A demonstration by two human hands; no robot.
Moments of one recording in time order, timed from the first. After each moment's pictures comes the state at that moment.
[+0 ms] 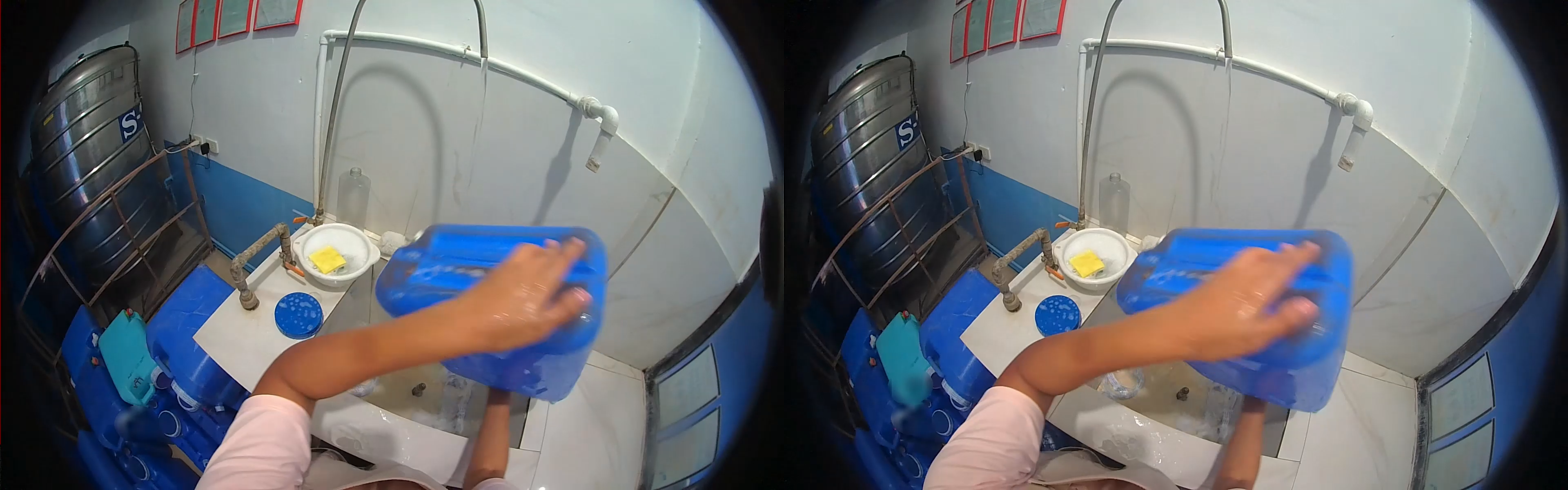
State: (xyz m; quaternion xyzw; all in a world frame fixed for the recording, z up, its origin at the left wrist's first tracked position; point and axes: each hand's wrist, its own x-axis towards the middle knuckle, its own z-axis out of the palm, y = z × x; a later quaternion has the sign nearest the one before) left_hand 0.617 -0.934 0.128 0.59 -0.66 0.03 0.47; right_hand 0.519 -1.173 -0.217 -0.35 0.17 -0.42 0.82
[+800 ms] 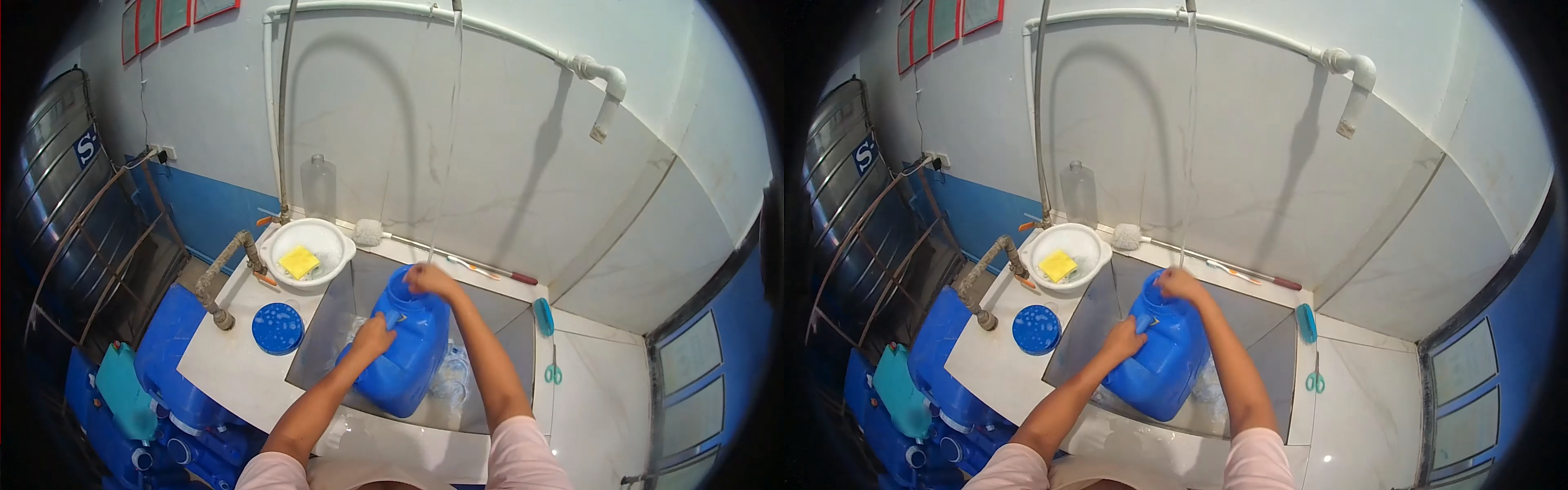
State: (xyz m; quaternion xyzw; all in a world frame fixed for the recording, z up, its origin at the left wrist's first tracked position) left_hand 0.747 -0.940 -0.195 0.87 -0.33 -0.13 0.35; right_hand 0.752 -1.150 -0.134 -0.86 0.15 0.05 0.48
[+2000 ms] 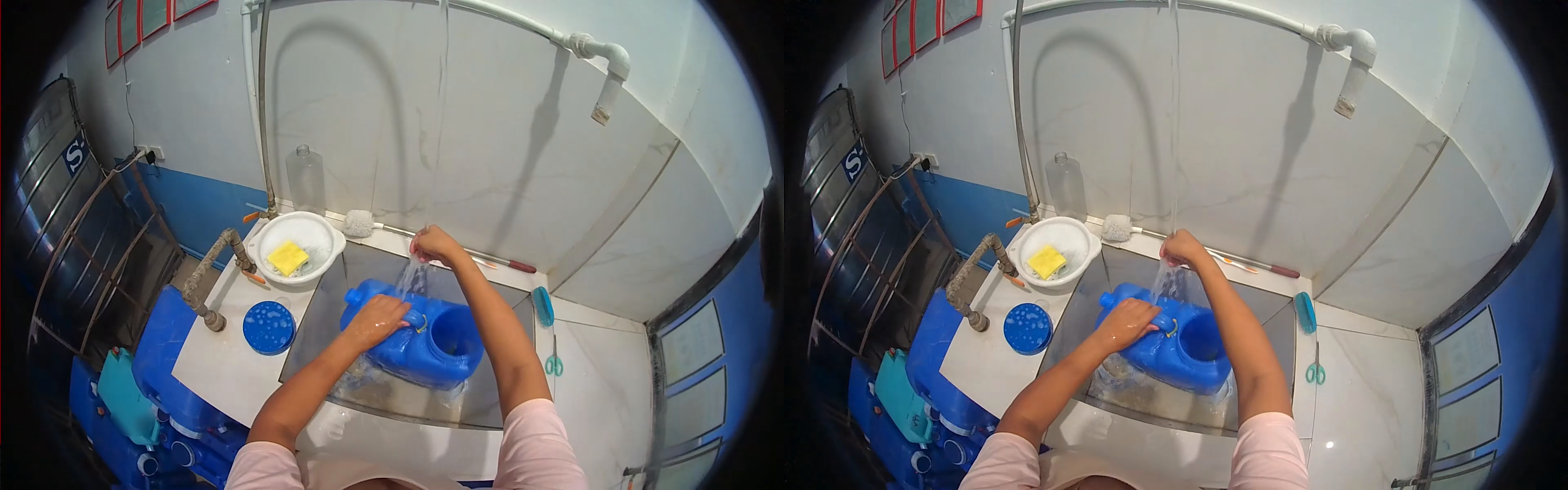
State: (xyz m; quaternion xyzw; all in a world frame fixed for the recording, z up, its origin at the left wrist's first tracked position) left_hand 0.764 -0.955 -0.170 0.70 -0.66 0.09 0.26; right_hand 0.775 -1.174 -0.083 -0.81 0.21 0.03 0.54
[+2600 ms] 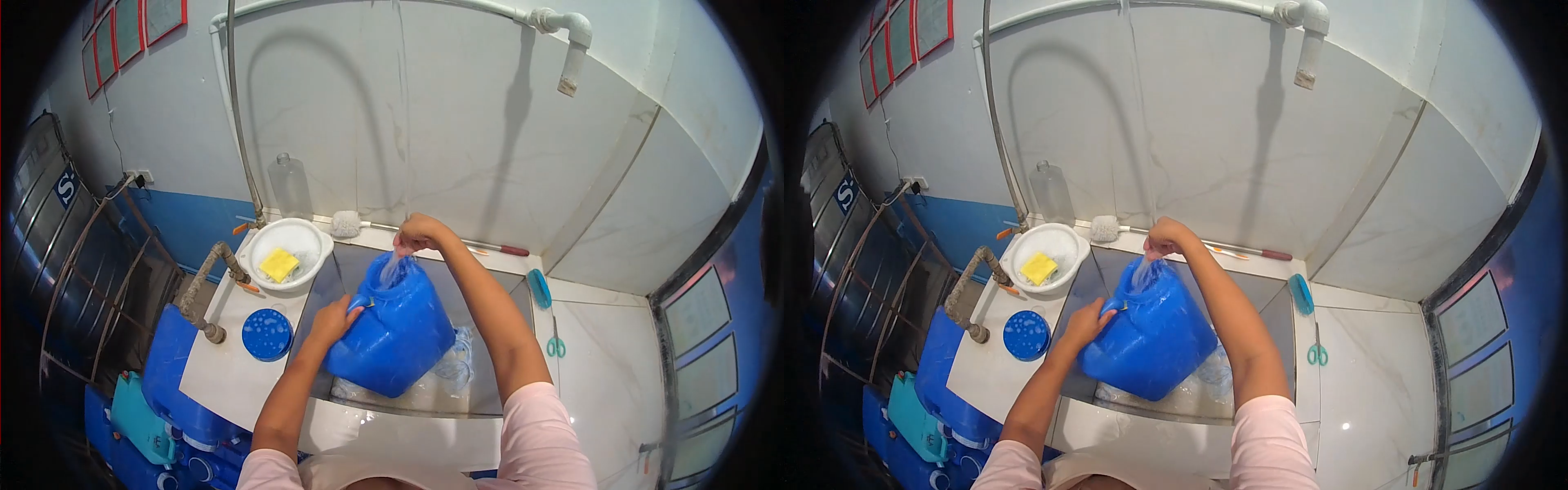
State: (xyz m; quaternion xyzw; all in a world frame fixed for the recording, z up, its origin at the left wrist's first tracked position) left_hand 0.798 -0.913 -0.202 0.87 -0.39 -0.09 0.29; right_hand 0.777 -1.173 -0.060 -0.77 0.25 0.09 0.58
